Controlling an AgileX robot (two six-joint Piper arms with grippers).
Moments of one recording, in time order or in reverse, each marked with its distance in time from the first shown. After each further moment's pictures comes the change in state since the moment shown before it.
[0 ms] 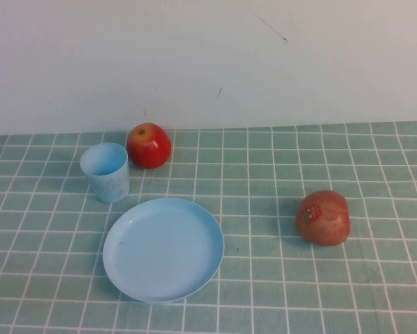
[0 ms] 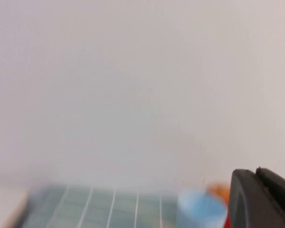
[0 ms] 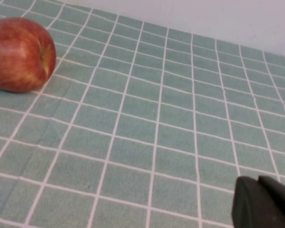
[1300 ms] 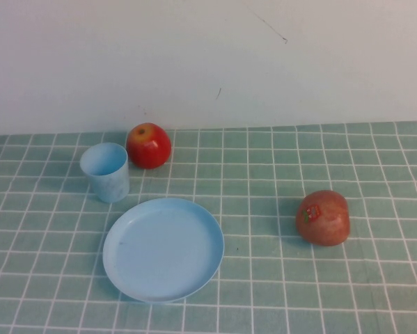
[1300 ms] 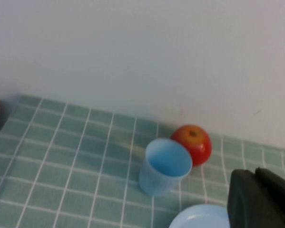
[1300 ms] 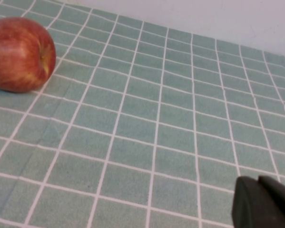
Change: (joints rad) right arm 0.000 0.000 0.000 0.000 0.000 0.000; left arm 0.000 0.754 -0.904 -0.026 0.580 -0.129
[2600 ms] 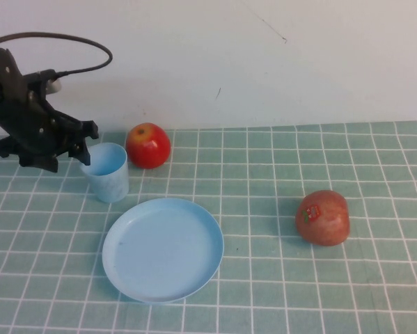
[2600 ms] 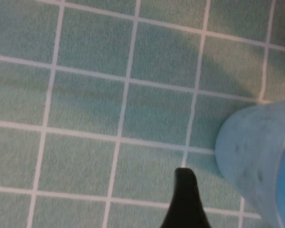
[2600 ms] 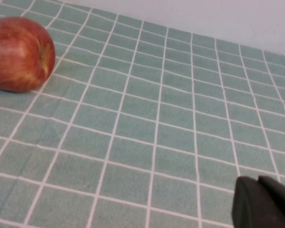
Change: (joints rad) right arm 0.000 0.000 0.000 0.000 0.000 0.000; left arm 0.000 1.248 -0.733 -0.035 0.332 0.133
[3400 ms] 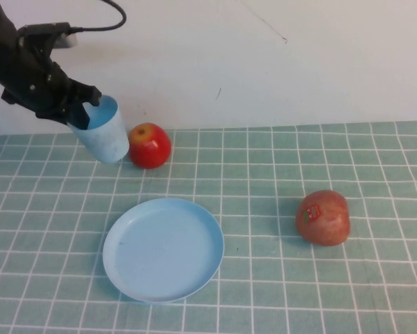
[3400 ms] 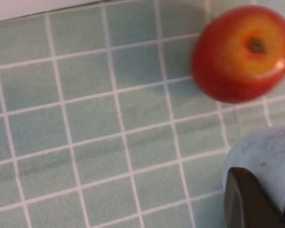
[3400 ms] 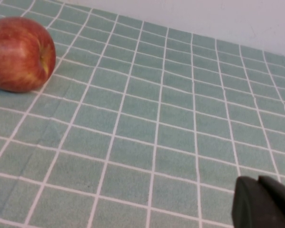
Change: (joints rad) right arm 0.000 0.000 0.000 0.000 0.000 0.000; left arm 0.000 0.039 -0.272 -0.119 0.204 0.343
